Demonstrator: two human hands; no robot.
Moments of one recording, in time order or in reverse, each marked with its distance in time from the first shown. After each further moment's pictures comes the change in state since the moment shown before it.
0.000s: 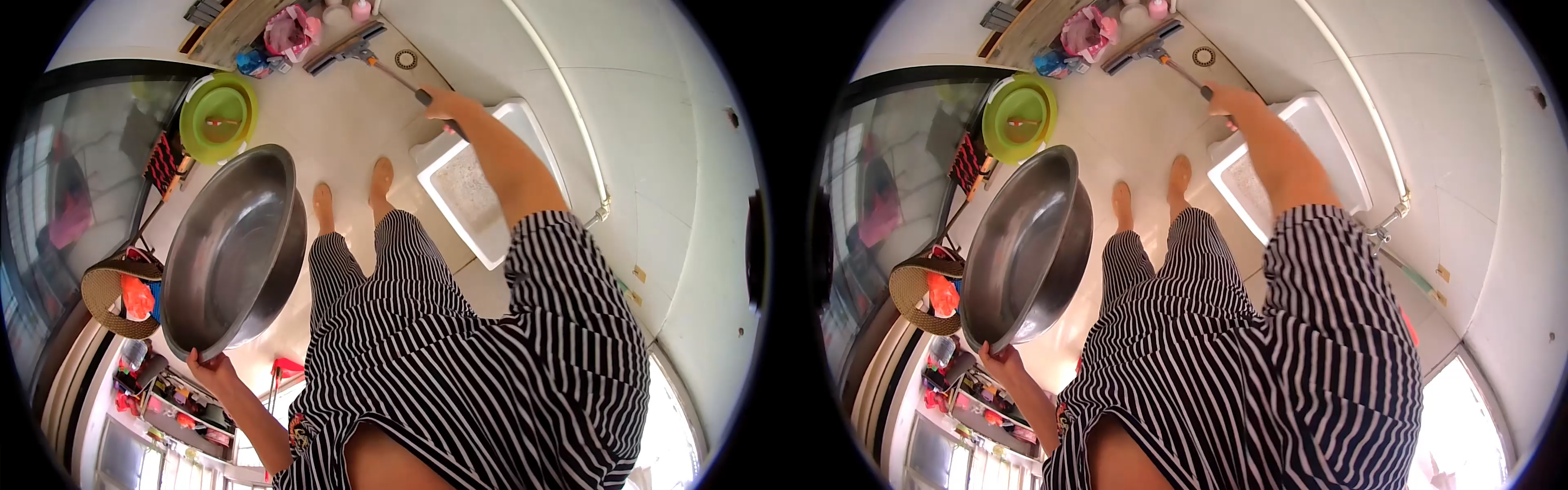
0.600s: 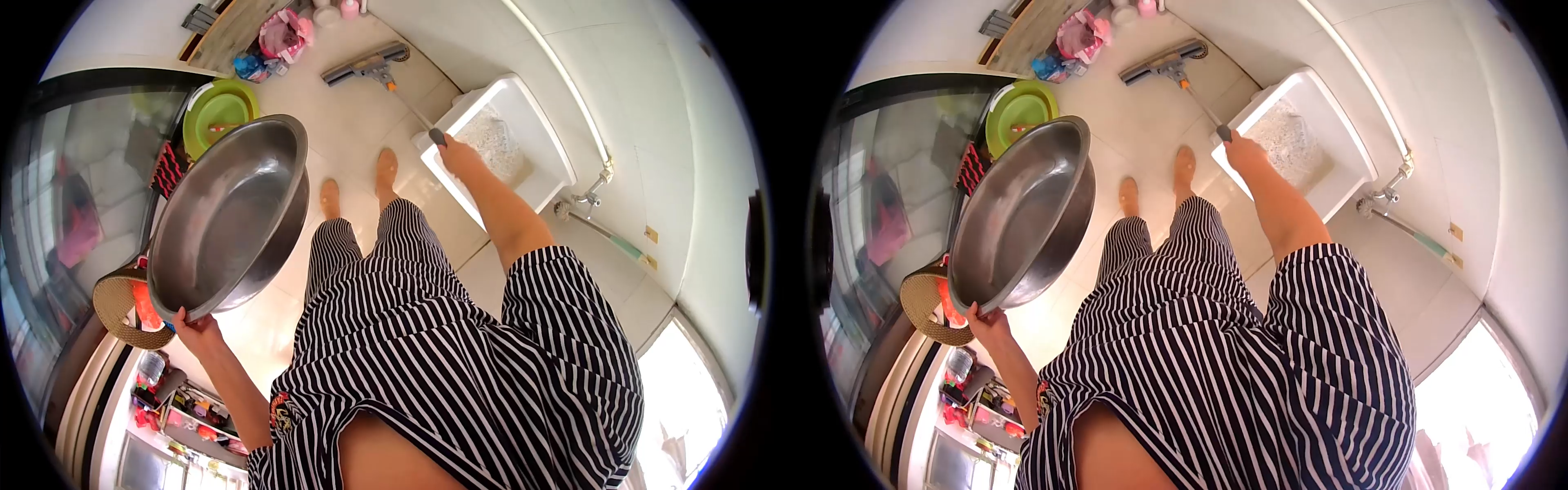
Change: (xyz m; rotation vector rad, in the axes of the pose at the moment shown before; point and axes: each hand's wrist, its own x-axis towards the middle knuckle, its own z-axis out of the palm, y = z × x) left_hand 0.031 -0.004 0.040 0.088 -0.431 -0.036; right_hand -0.050 0.102 0.136 -0.102 0.272 0.119
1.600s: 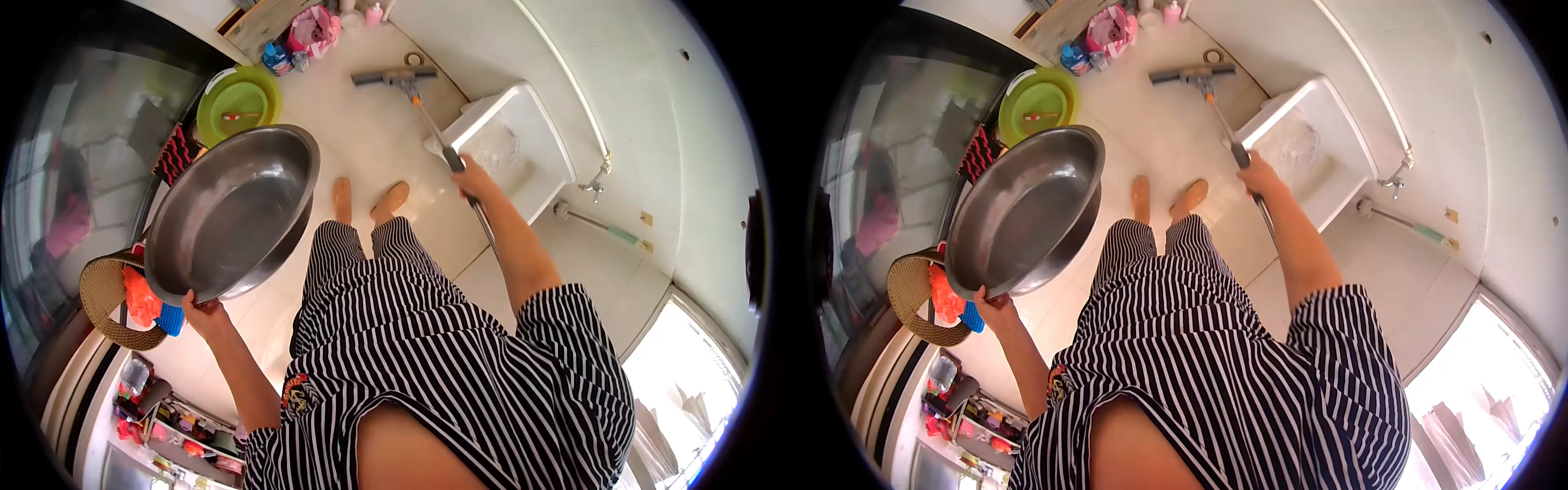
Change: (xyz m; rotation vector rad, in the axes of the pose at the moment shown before) left_hand 0.030 -0.031 -0.044 -0.044 0.009 0.052; right_hand -0.067 0.012 0.024 0.496 0.003 -0.033
